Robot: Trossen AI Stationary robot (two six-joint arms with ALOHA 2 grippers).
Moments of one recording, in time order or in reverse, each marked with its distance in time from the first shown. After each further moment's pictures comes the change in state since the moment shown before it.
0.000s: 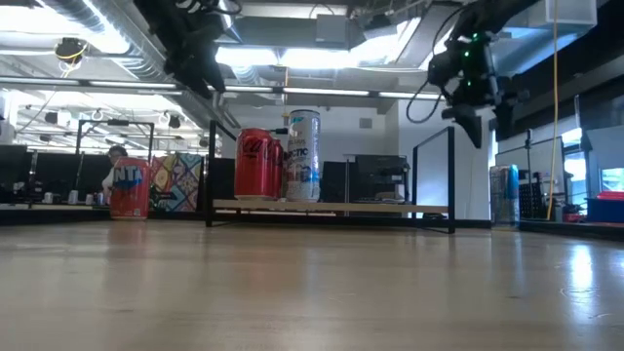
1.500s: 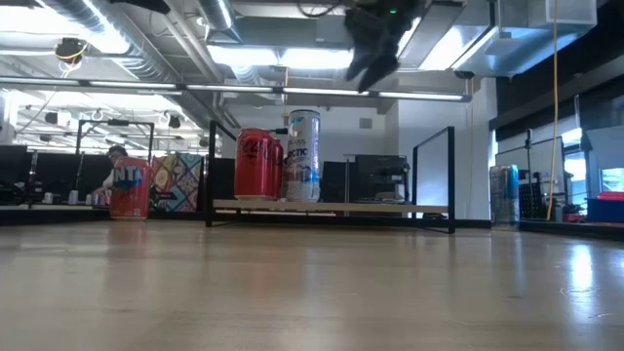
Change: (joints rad) left arm -0.938 -0.287 0.000 -0.208 -0.488 -0.481; right arm 0.594 0.079 0.267 0.375 -0.343 -0.389
